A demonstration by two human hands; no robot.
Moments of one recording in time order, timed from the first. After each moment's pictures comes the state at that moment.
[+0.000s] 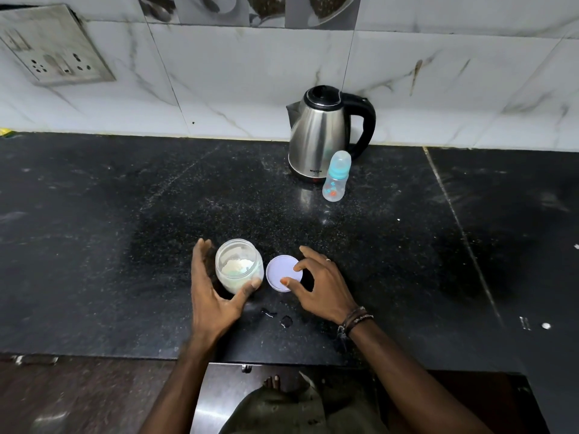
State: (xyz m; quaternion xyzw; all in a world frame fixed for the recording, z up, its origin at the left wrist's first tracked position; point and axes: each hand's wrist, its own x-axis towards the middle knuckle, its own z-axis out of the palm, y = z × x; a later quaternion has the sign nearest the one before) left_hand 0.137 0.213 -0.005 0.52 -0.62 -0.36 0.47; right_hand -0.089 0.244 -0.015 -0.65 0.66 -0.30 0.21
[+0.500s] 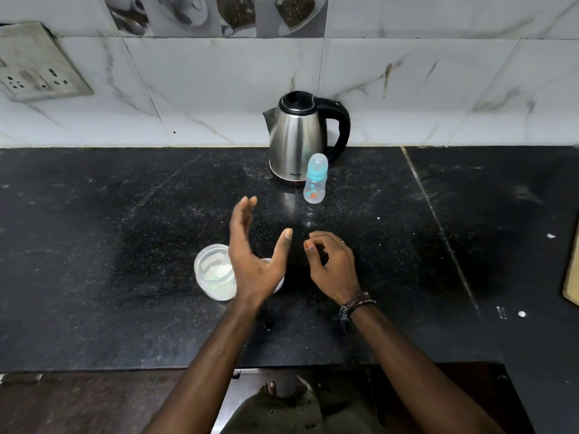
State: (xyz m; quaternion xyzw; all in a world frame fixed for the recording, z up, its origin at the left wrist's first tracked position) left_hand 0.018 0.204 0.059 0.41 -0.62 -0.33 0.59; right_hand -0.138 0.237 0.001 -0.58 0.66 -0.47 0.10
